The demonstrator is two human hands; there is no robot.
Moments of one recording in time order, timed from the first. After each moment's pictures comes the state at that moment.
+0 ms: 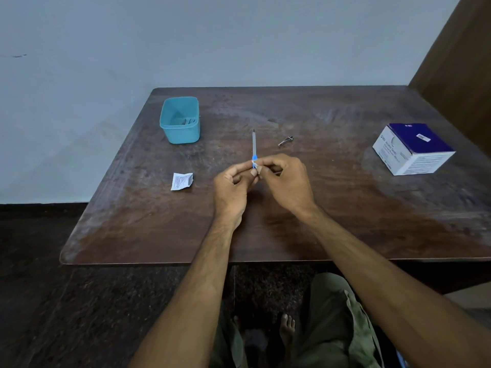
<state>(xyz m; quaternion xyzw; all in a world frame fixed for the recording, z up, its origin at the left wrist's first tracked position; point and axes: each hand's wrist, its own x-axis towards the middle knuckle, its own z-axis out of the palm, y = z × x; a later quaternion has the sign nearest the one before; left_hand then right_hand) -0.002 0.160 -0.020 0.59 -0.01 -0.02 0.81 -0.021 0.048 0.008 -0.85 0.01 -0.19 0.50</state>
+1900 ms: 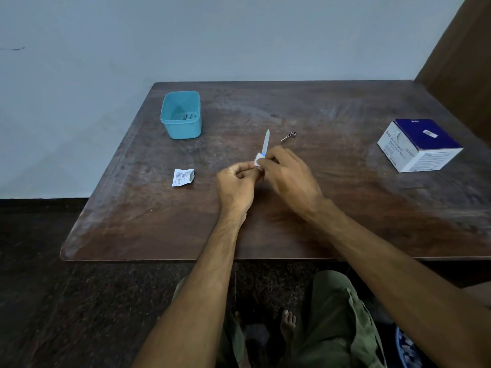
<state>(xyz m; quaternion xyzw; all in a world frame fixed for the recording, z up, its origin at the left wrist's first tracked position) -0.004 0.152 -0.011 0.62 0.07 0.00 0.78 -0.017 0.034 0.003 -0.95 -0.17 -0.25 0.11</state>
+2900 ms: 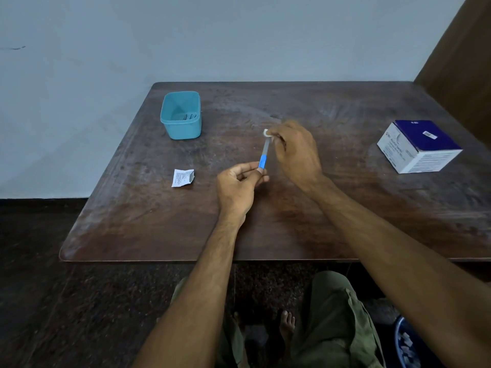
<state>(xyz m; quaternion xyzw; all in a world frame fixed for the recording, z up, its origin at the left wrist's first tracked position) -0.008 0.155 -0.012 0.63 0.04 0.00 0.77 0.020 0.026 0.024 -0.92 -0.06 -0.29 0.27</state>
